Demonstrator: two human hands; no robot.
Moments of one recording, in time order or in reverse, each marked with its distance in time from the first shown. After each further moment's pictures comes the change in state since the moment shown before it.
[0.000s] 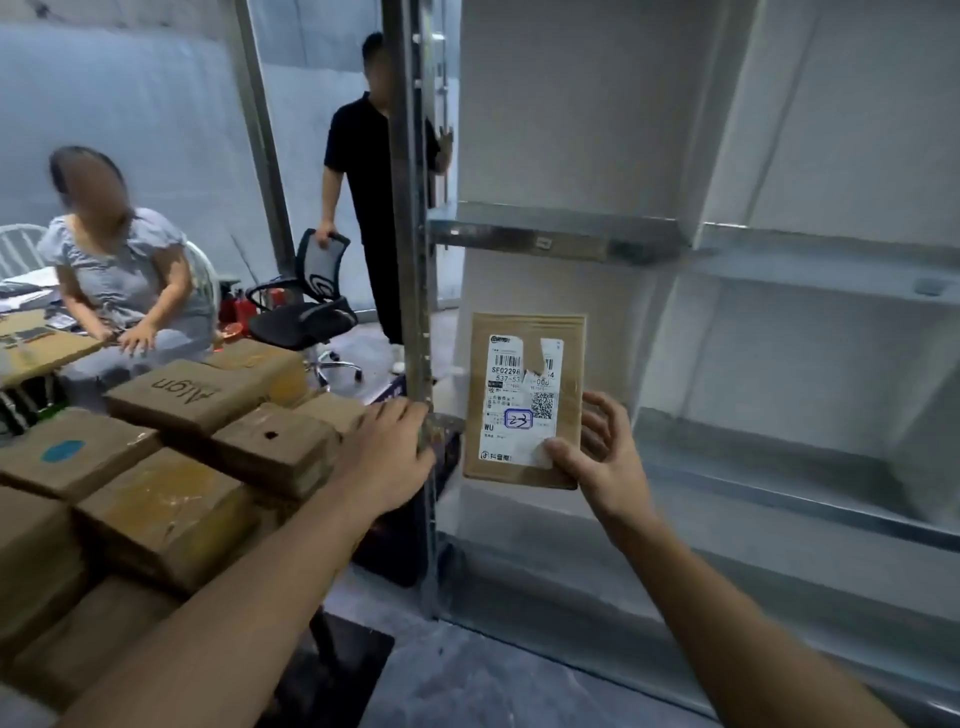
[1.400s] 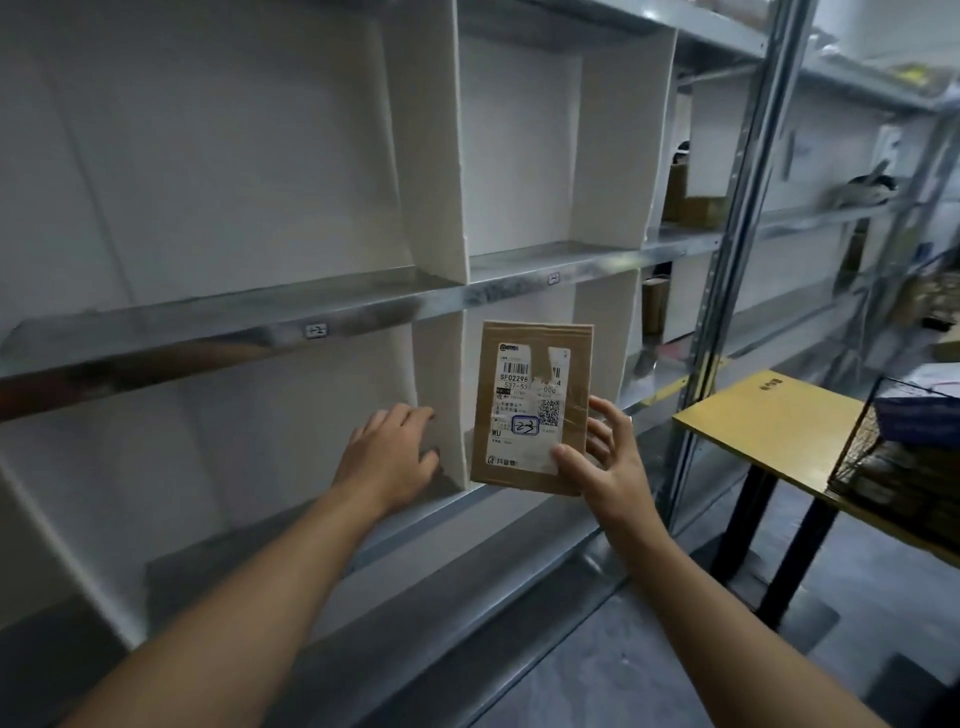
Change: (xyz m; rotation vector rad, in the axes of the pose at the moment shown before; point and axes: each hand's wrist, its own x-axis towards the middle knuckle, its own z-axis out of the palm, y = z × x) left_hand 0.155 0.557 0.115 -0.289 -0.131 0.880; right_hand -0.126 -0.074 -0.462 -0.317 0.924 -0.132
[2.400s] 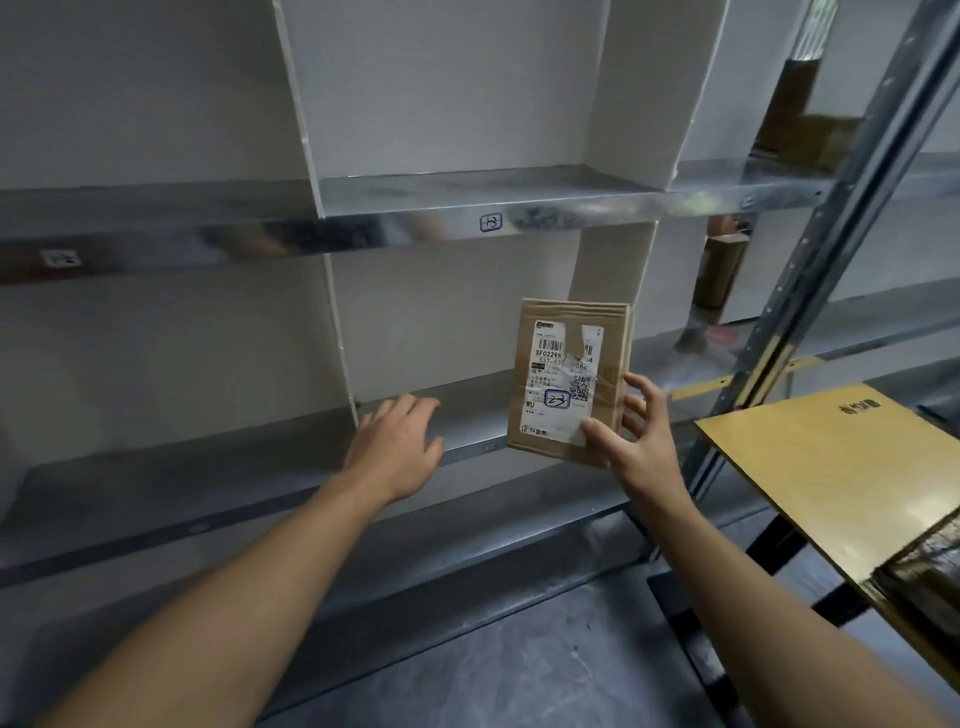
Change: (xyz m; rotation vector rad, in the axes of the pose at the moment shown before) left_hand 0.134 0.150 0.150 0.022 -0.096 -0.280; right_hand 0.203 0.120 -0.207 -0.041 -0.164 0.123
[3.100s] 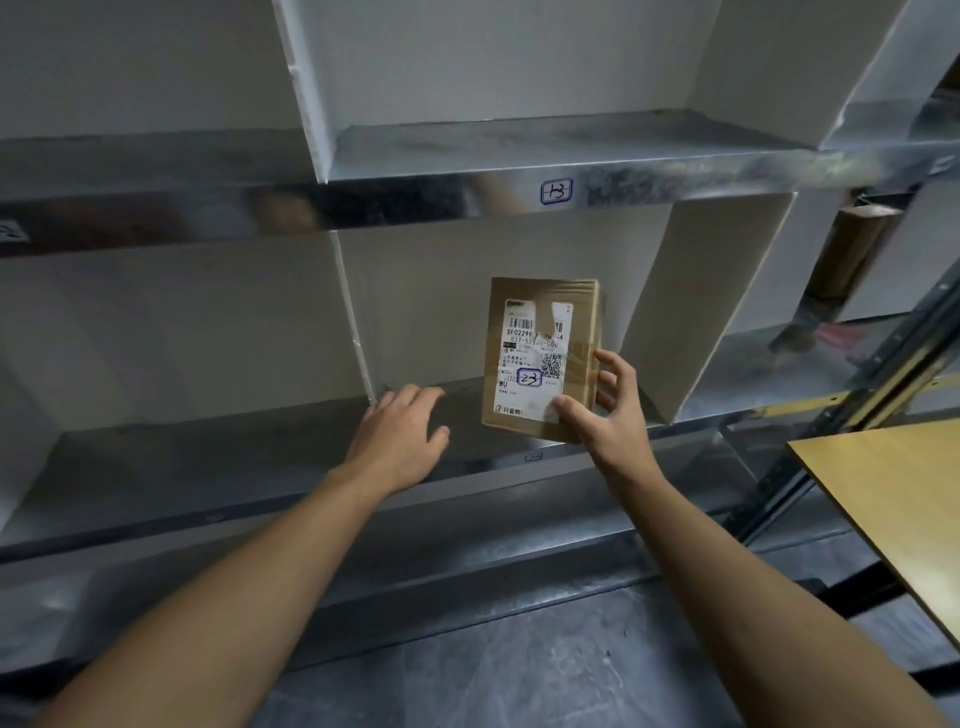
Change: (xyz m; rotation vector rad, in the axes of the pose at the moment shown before) left_hand 0.057 -0.046 0.038 -0.036 -0.072 -0.159; right_hand 0.103 0.061 0.083 0.061 -0.187 0.098
